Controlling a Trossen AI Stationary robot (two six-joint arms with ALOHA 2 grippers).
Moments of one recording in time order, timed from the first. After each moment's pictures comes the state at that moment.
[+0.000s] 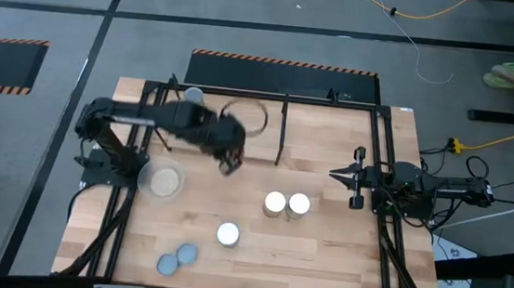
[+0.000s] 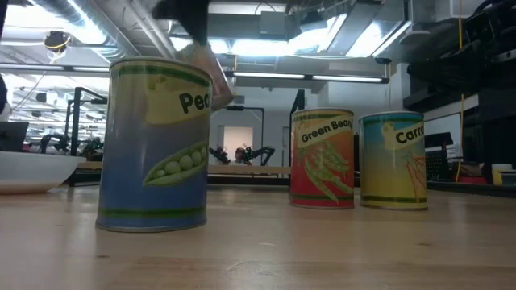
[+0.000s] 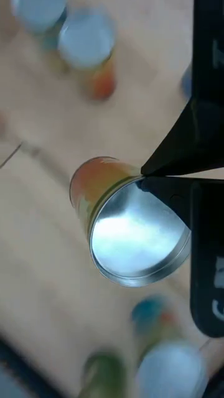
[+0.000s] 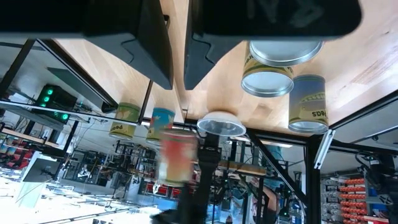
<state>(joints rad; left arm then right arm) 0.00 1.62 1.73 -1.32 -0.26 -0.72 0.07 0.03 0.01 0.04 0.11 -0.17</state>
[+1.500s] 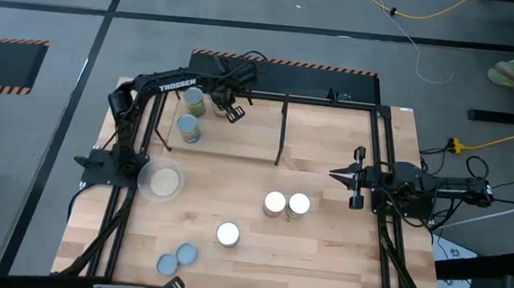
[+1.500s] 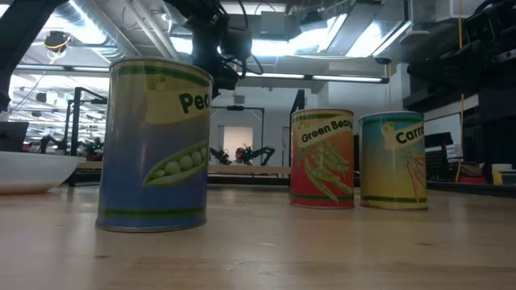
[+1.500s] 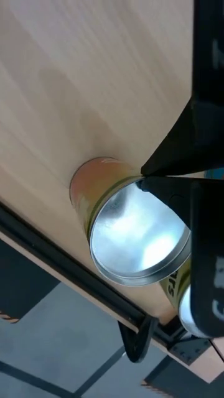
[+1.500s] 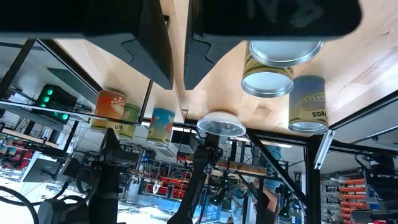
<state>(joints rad) 0.54 1.88 1.73 -1.25 -0.27 -0.20 0.07 0.03 0.01 0.04 0.11 -0.17</state>
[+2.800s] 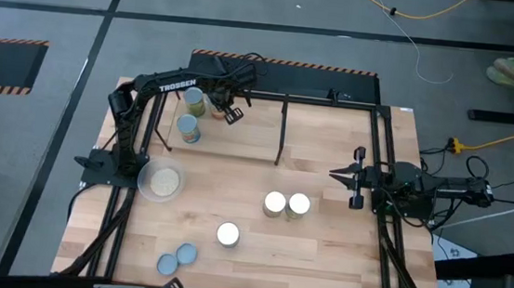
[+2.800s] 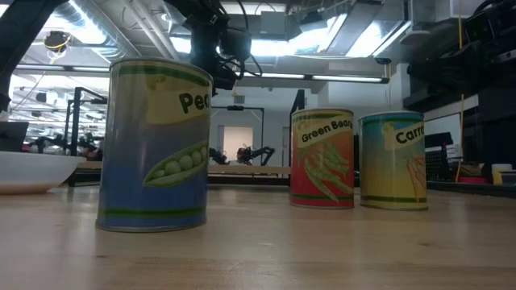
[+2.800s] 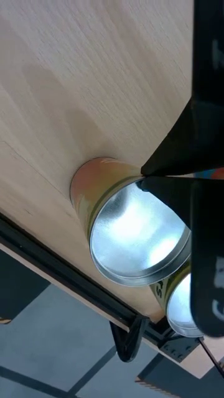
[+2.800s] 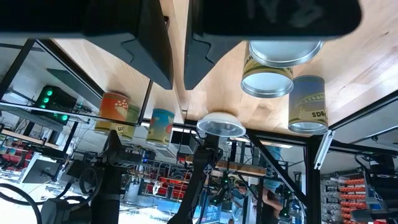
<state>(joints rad) 0.54 1.88 1.73 -1.28 -0.27 -0.21 0.07 0.03 0.01 0.04 0.11 -0.16</state>
